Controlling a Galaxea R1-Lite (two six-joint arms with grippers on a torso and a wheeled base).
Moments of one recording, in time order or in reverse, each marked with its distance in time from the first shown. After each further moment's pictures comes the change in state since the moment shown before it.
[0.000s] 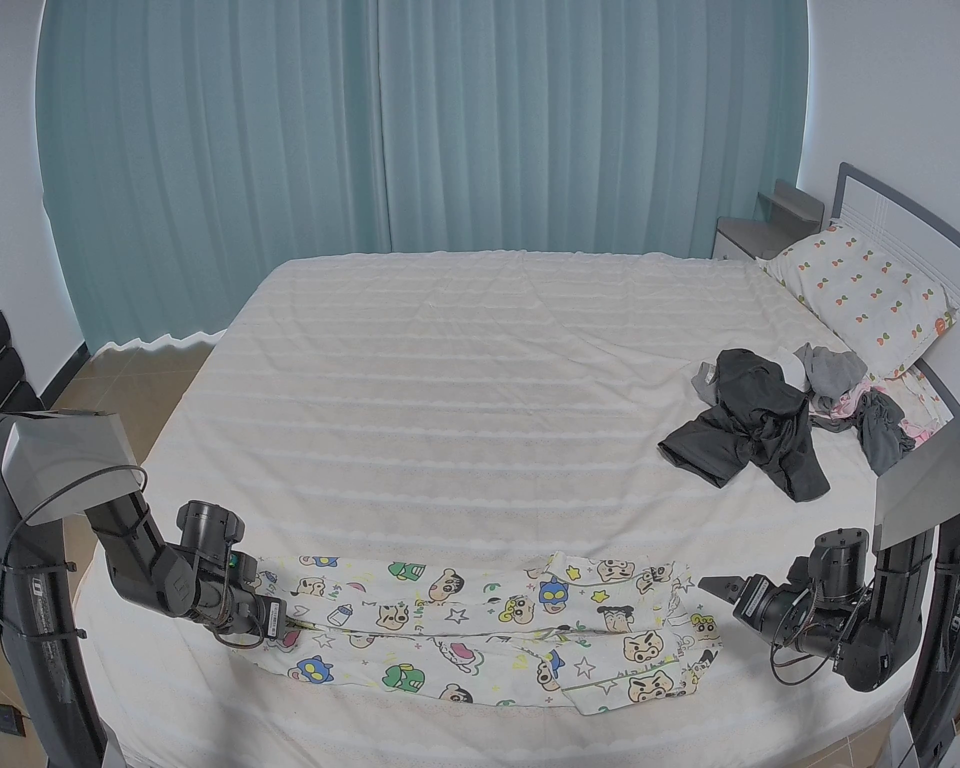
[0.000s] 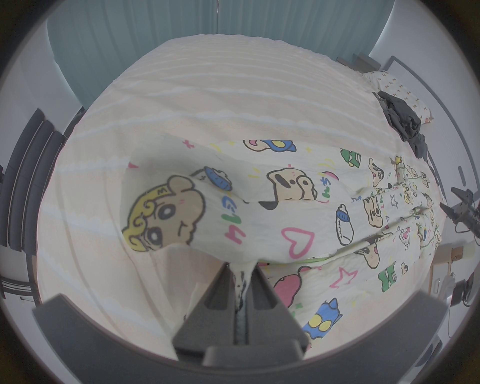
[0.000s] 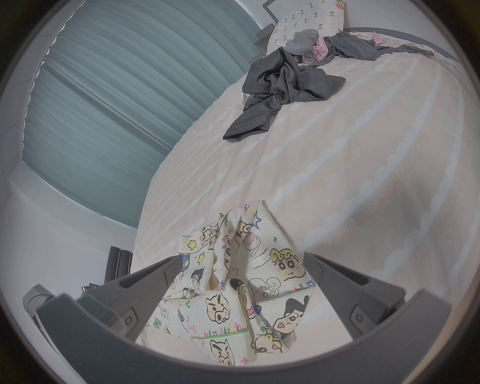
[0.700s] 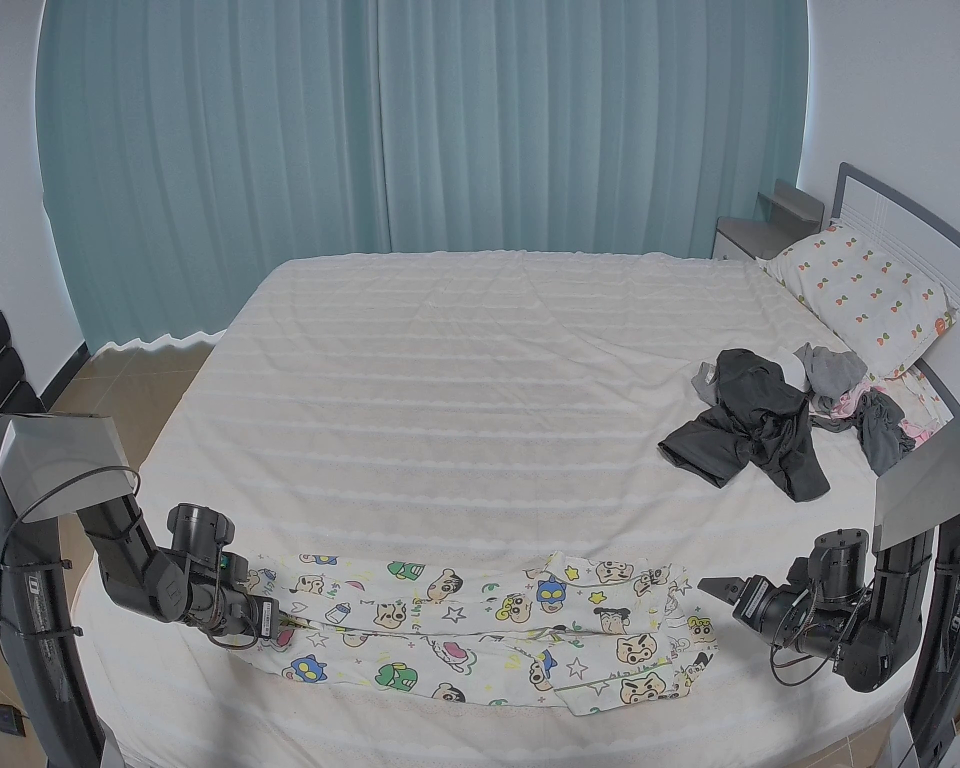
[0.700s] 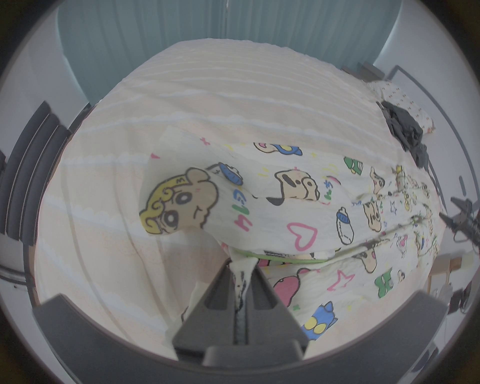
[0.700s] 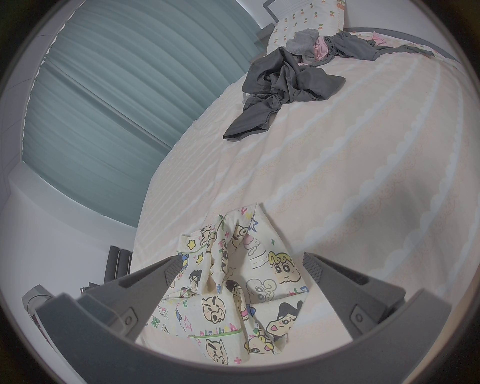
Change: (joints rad) left arm 0.022 -0.007 0.056 -0.089 -0.006 -0.050; right arm 0.002 0.000 0.002 0.000 -0.001 -0.002
